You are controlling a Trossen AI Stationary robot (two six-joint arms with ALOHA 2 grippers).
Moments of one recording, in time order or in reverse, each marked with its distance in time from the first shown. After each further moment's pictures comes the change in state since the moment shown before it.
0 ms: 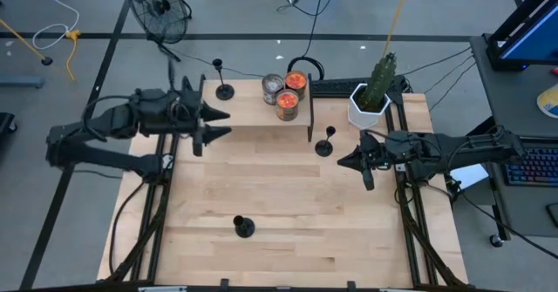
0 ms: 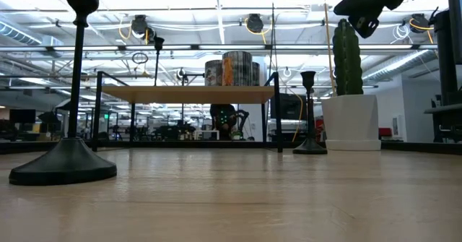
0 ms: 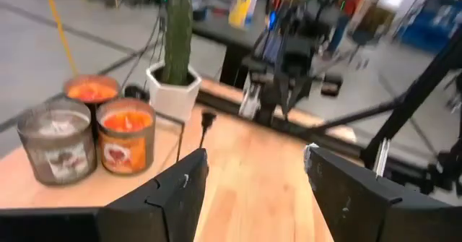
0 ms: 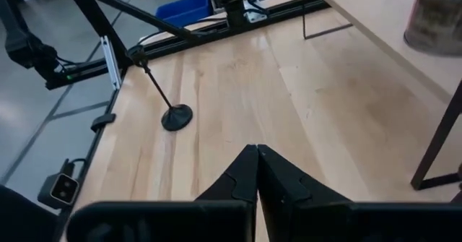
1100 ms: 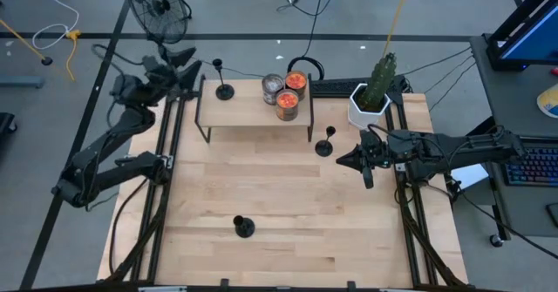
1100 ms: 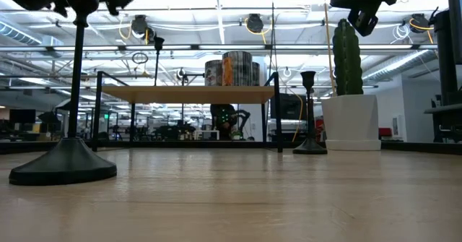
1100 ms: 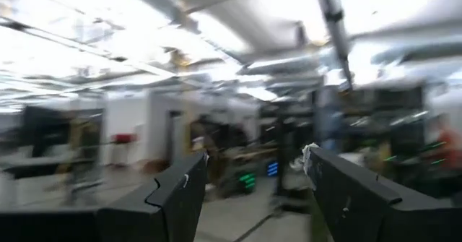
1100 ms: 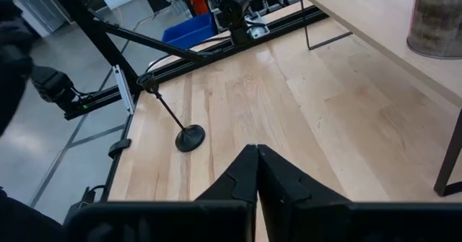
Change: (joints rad) left arm 0.931 -0.039 -0.498 1.221 0.545 -0.007; right arm 0.000 0.000 0.000 0.059 0.001 0.092
